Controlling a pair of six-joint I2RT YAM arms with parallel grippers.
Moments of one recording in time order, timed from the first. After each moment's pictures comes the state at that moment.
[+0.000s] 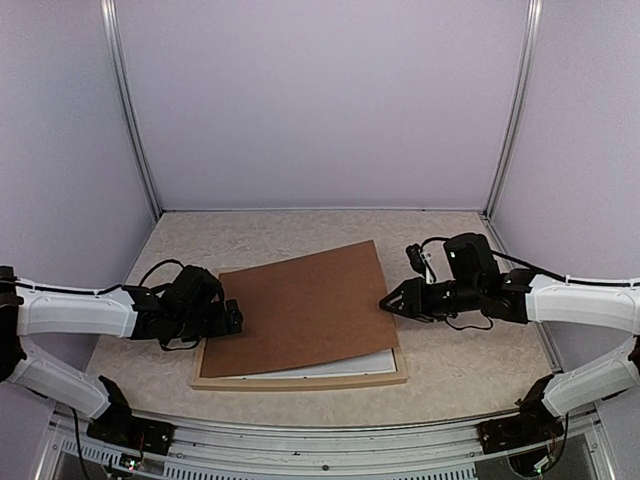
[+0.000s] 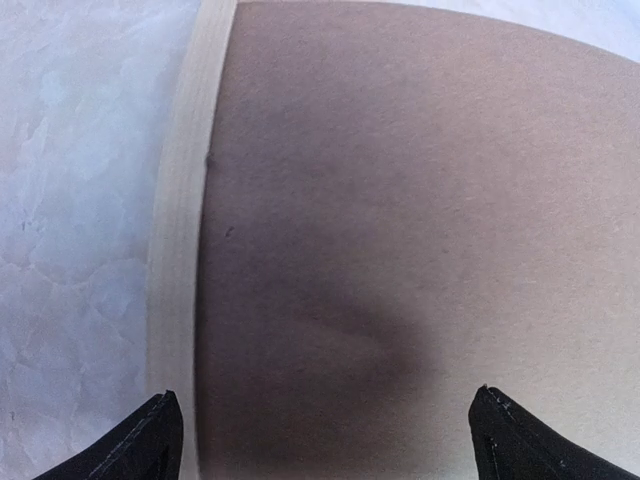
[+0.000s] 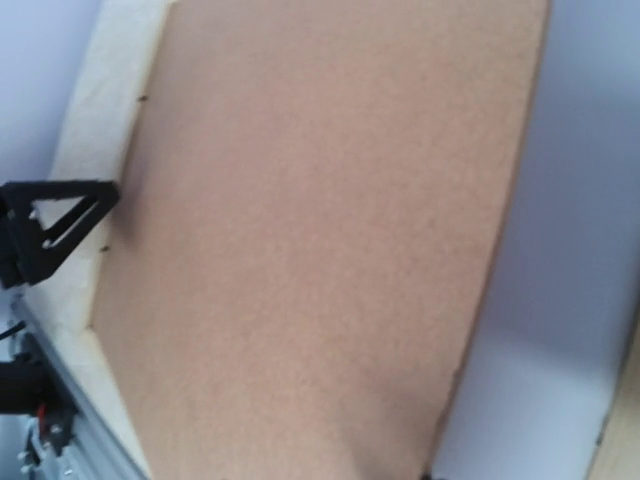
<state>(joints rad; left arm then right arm) -0.75 1.31 0.59 -0.23 -0.32 -0.79 0.71 1.24 0.69 -0.07 -0.35 0.71</state>
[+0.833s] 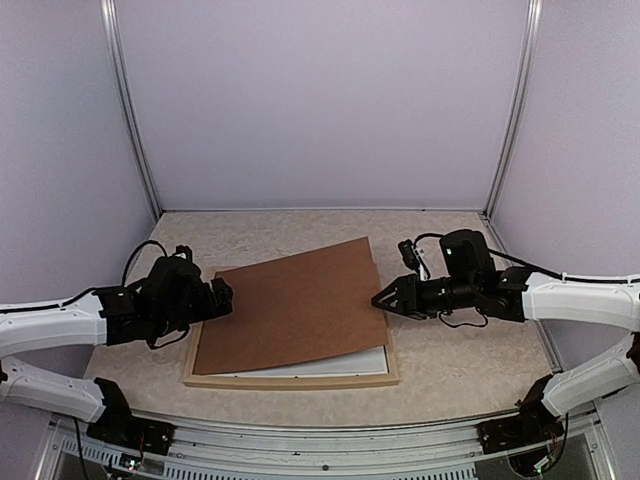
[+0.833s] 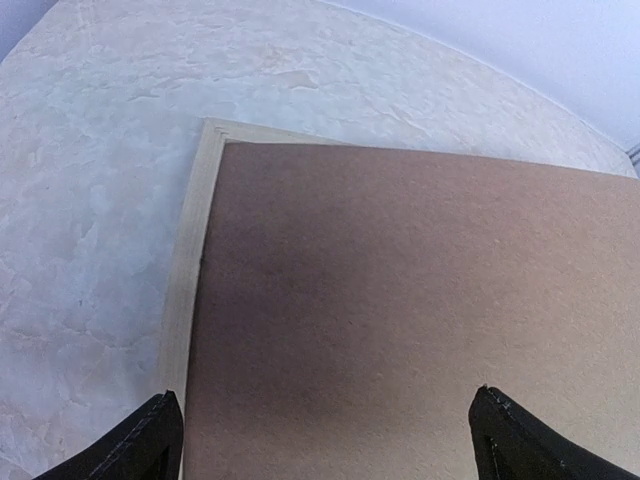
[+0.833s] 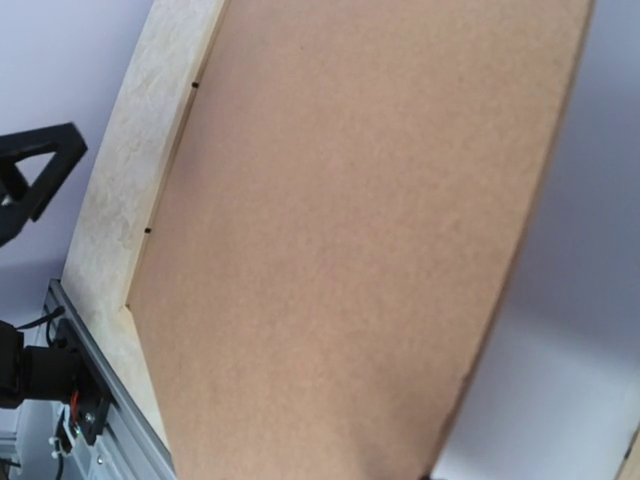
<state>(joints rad) -0.77 1.09 0.59 -0.24 -0.47 -0.79 0.73 1.26 0.72 -0.02 -0.39 0.71</state>
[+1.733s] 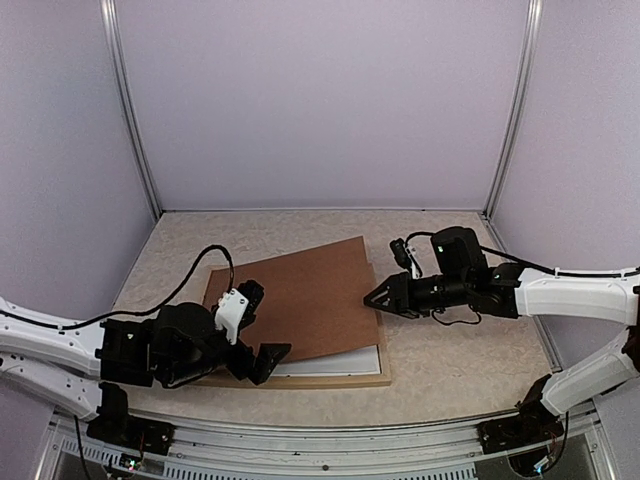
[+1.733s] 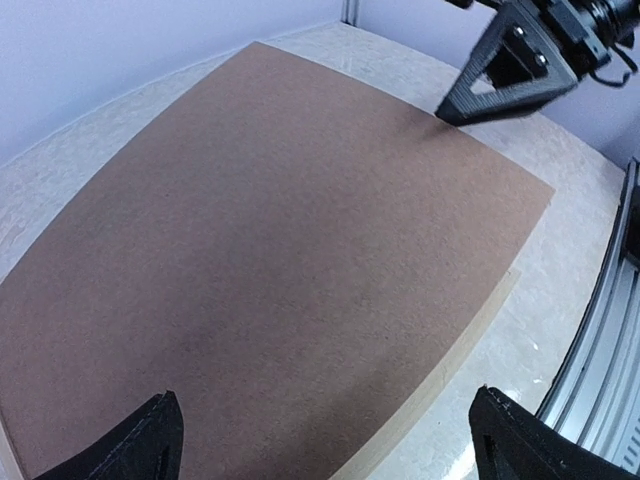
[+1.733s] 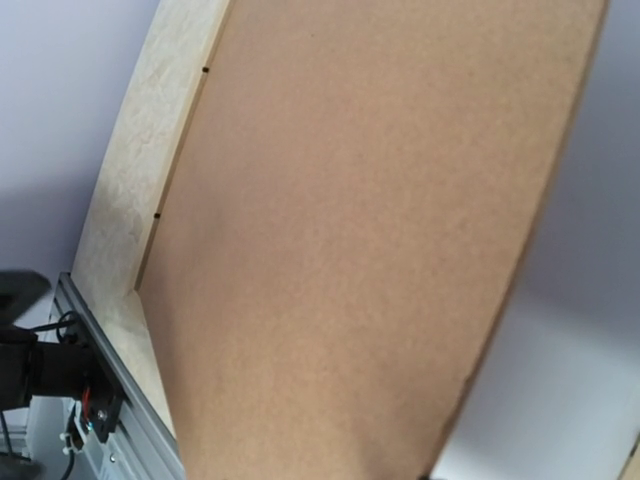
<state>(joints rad) -1.27 1.05 0.54 0.03 -0.45 -0.29 0.76 1.31 0.77 -0.02 -0.39 0.73</state>
